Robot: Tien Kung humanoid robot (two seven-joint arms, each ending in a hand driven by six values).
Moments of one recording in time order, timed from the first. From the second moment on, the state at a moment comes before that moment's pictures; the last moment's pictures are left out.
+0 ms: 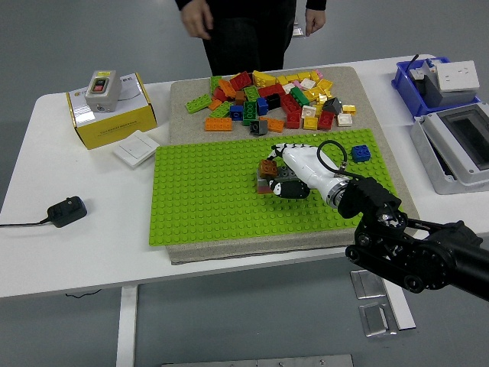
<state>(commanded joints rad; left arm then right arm) -0.04 0.06 -1.21 -0.18 1.02 0.08 0.03 0.73 -0.19 0.38 1.06 -1.76 -0.29 -0.19</state>
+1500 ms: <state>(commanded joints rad) -0.05 0.06 -1.21 -0.18 1.03 0.08 0.03 0.74 -0.19 0.37 1.05 -1.75 -0.30 -0.18</state>
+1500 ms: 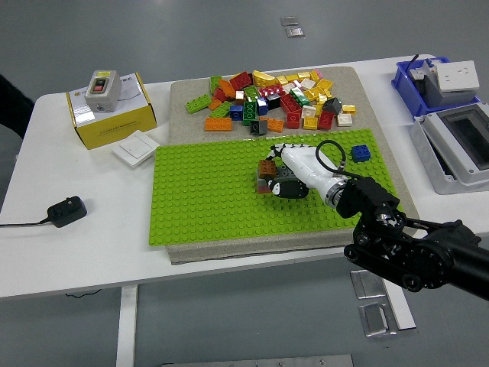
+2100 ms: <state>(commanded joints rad) -0.05 0.06 -1.21 -0.18 1.03 0.08 0.03 0.74 -0.18 0.36 1.05 -1.74 -0.30 -0.18</state>
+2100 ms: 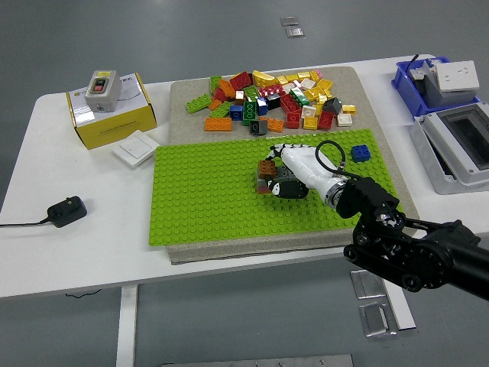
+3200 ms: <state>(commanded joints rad) -0.05 0.06 -1.21 -0.18 1.03 0.08 0.03 0.74 -0.18 0.36 1.05 -1.74 -0.30 -0.19</state>
